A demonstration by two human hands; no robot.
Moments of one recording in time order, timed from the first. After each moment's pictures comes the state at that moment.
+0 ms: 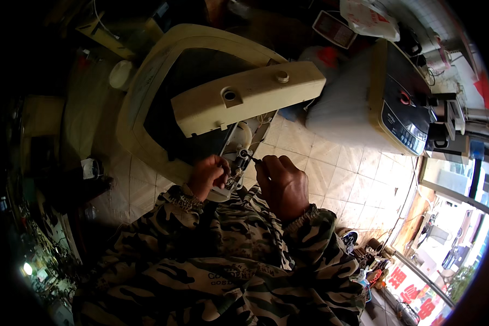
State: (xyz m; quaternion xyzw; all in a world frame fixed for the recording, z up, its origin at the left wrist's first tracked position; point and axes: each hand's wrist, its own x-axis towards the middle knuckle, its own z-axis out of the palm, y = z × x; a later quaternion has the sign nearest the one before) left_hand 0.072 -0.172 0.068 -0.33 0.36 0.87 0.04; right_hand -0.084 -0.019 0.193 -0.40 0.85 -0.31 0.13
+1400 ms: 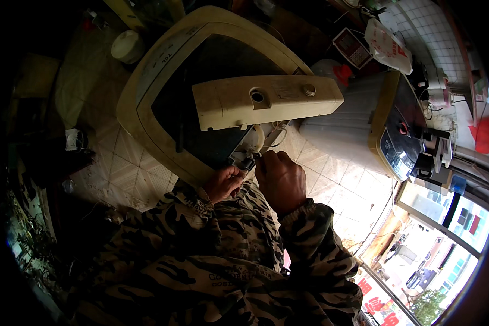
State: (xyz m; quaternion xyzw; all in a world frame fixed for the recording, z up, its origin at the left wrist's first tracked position) left_hand 0.098 -0.143 0.023 -0.31 0.43 0.85 0.07; right_hand -0.069 -0.084 0.190 -0.48 0.84 -0.19 0.16
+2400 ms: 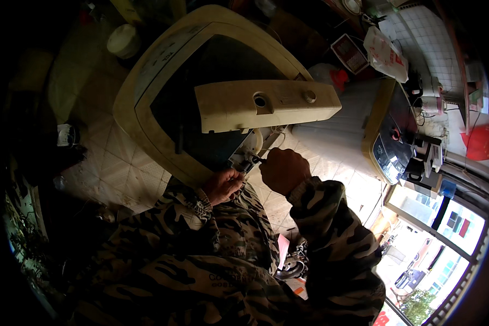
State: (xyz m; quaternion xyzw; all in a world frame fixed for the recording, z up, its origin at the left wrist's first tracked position) left_hand 0.091 -0.145 0.025 -0.28 0.43 0.85 0.10; right_hand -0.108 -0.110 0.190 -0.44 0.83 0.11 0.34
